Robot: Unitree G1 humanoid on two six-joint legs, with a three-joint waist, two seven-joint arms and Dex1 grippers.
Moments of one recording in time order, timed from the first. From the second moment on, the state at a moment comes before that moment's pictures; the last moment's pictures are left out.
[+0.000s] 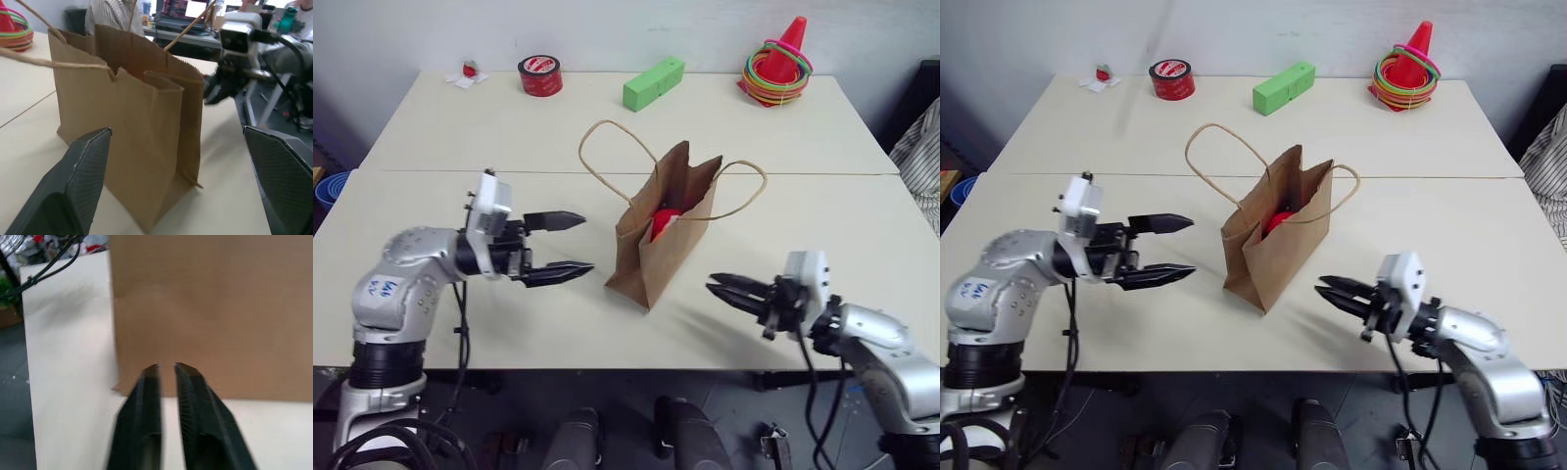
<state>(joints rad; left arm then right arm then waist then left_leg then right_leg) -0.46 0.60 0.16 -0.24 -0.61 0.61 -1.06 -0.05 -0.58 -0.05 -0.38 0.51 0.27 0.92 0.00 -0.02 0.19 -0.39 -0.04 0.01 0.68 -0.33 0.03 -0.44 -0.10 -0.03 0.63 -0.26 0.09</state>
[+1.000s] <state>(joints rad) -0.44 0.38 -0.02 -0.29 -0.51 0.62 -0.66 -0.24 -0.36 0.19 -0.23 0.22 0.10 0.78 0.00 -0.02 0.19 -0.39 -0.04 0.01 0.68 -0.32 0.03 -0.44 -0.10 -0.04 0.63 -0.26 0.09</state>
